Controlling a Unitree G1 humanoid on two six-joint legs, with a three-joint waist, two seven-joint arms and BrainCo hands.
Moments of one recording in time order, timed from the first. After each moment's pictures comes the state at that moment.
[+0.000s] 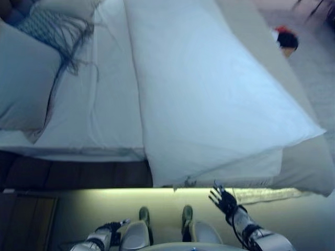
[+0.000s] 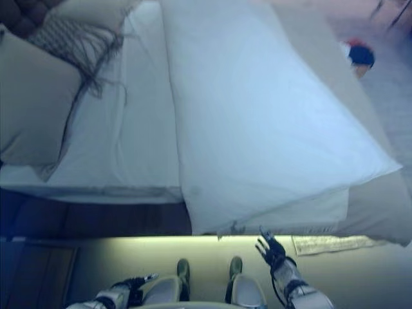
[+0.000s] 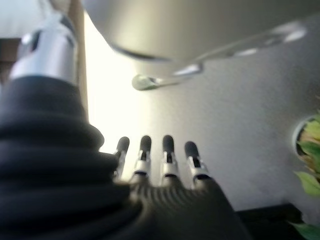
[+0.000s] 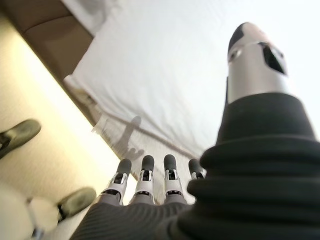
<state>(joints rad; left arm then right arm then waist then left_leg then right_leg) -0.23 0.24 -0.28 1.35 -0.33 0.12 0.06 -0.35 -0.21 0.16 1.26 1.11 -0.08 0.23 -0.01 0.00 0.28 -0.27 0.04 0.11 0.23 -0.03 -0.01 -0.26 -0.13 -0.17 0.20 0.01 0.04</state>
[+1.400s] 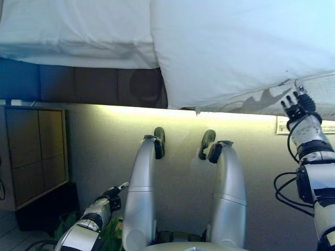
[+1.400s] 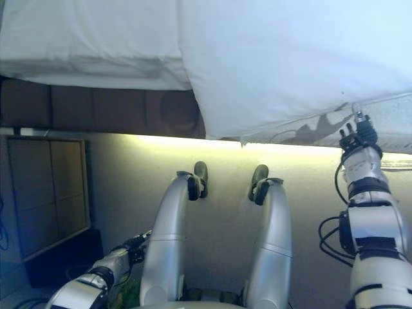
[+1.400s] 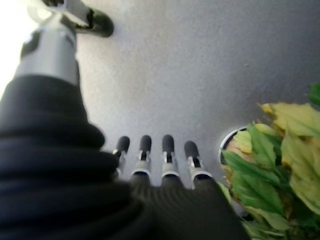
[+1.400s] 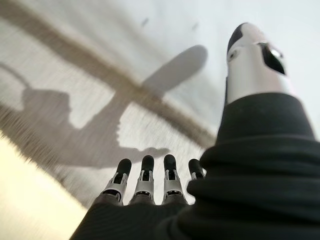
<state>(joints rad) -0.27 0.31 -0.25 1.23 -0.59 0.07 0.01 -0.99 -0.73 0.09 1.25 1.21 -0.02 -0.03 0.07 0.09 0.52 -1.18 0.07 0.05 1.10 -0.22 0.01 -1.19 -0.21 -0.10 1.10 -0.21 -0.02</state>
